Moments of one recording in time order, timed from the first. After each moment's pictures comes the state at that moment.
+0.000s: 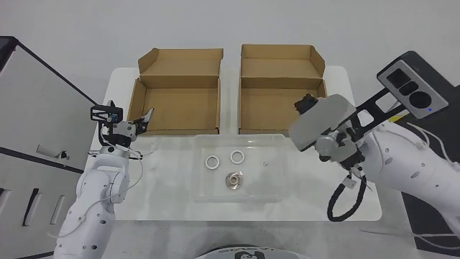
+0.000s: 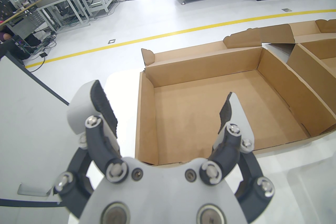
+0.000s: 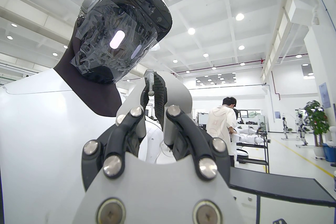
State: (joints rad) left arm 1.73 -1.15 -1.60 -1.80 1.33 0.00 0.00; right arm -0.59 -0.81 0.47 -2.04 -0.38 -1.01 -0.81
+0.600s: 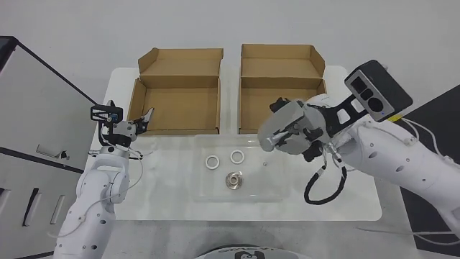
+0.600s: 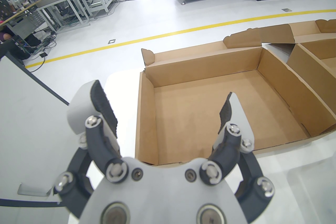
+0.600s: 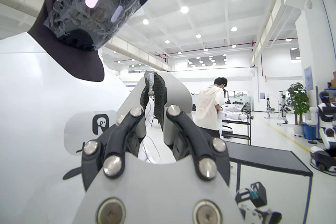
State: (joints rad) left arm 1.73 -1.15 -1.60 -1.80 1.33 0.00 0.00; right arm -0.56 -0.82 0.40 -1.92 -0.53 -1.01 -0.81
